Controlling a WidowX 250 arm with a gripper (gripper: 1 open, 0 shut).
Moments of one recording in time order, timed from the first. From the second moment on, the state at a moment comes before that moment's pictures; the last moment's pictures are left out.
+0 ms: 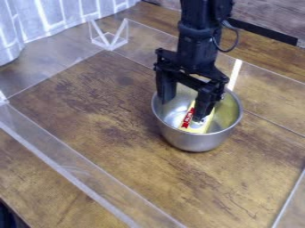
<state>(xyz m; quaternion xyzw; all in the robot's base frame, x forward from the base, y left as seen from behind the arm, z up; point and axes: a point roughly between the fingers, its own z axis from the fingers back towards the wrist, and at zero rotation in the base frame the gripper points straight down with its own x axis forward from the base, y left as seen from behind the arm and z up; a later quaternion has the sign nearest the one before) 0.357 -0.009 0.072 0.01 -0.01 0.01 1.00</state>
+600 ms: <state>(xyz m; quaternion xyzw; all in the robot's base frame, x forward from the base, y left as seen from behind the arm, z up) 0.356 -0.019 0.055 0.01 -0.01 0.01 1.00</state>
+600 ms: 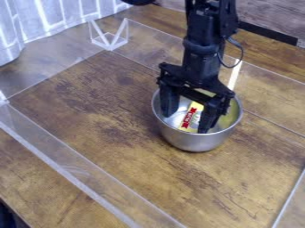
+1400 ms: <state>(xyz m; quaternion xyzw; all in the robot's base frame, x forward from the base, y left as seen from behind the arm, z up) 0.353 -0.002 0.044 0.01 0.01 -0.02 1.00</state>
